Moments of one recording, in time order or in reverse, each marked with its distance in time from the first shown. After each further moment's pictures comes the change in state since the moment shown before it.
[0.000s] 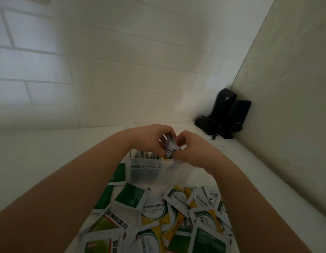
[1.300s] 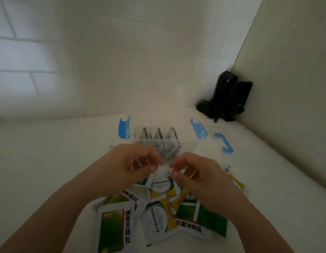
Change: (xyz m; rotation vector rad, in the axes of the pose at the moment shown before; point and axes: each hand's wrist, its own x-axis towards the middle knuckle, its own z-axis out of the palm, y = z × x) left_hand -0.133 0.017 0.050 0.048 0.276 0.085; right_hand -0.105 0.010 0.036 0.060 0.049 -0.247
